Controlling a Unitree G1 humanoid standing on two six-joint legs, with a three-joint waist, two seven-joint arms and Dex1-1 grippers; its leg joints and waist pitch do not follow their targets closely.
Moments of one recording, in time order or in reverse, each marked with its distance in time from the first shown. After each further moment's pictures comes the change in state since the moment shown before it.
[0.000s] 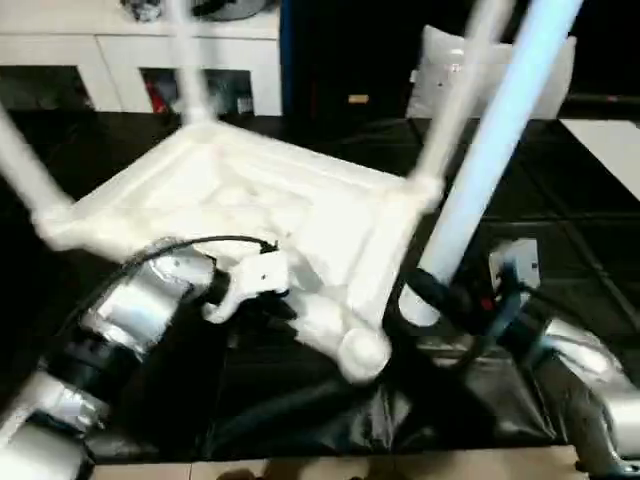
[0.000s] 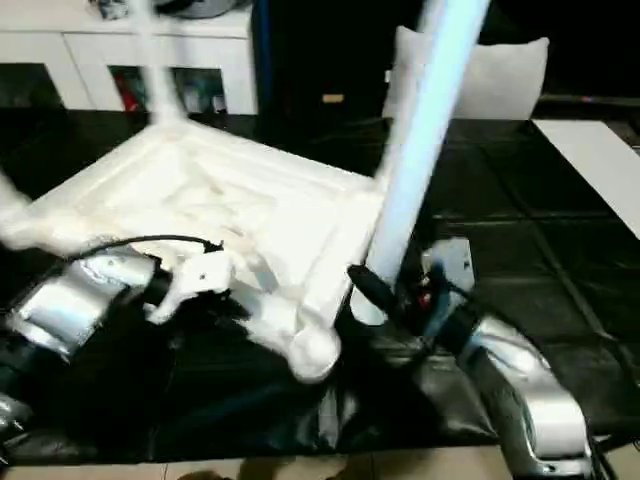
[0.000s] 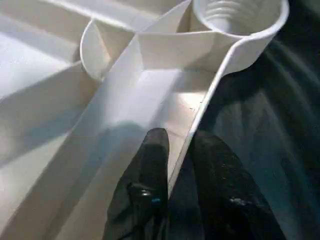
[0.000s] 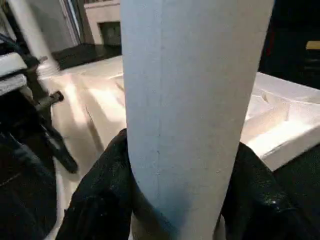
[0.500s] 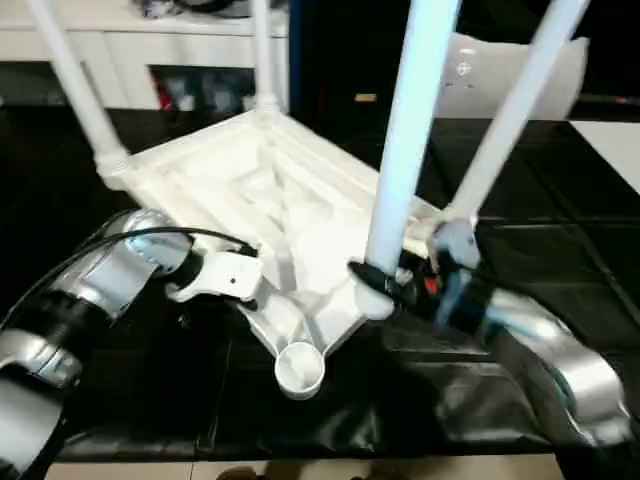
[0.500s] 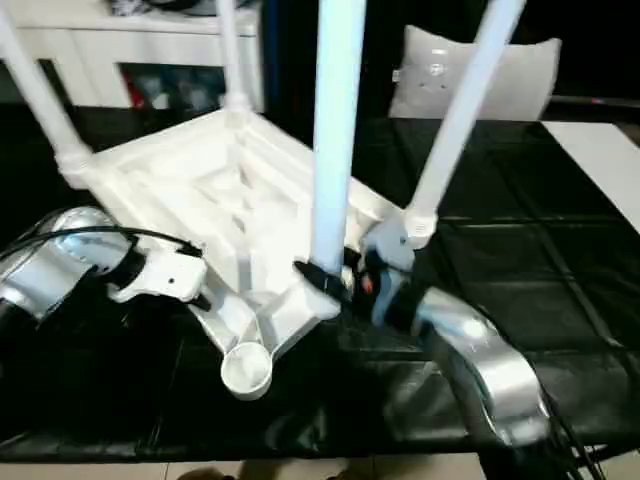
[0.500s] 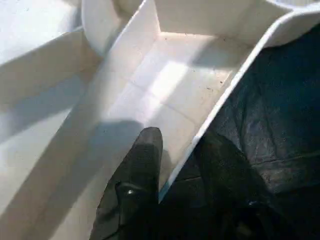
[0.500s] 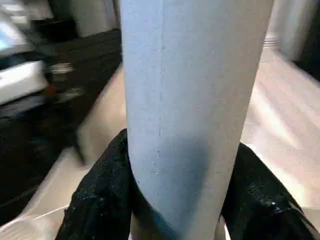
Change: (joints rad) left arm -0.170 0.185 -0.118 0.261 0.083 -0.413 -0.237; right arm -0.170 0.029 0.144 -0.017 -0.062 0.128 -0.080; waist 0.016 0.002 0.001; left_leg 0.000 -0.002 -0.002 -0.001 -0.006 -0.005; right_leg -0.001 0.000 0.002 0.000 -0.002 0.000
